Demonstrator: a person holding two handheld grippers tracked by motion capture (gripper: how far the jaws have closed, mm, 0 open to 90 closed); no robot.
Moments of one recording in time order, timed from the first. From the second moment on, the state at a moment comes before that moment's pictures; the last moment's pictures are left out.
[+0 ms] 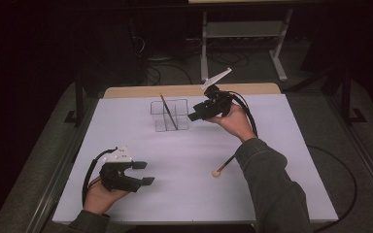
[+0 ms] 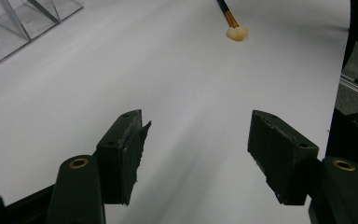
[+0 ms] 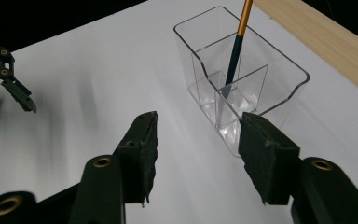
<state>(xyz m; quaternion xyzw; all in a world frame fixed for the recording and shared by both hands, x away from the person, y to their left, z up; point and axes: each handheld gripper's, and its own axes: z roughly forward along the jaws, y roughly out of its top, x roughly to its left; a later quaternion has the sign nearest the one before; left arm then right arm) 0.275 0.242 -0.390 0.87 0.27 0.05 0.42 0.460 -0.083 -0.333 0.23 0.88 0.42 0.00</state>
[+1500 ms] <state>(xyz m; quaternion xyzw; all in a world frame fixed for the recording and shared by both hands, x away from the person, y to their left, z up) 0.277 0.244 -0.393 0.87 0.27 0.05 0.42 0.428 -0.120 -0.344 0.25 0.86 0.44 0.01</state>
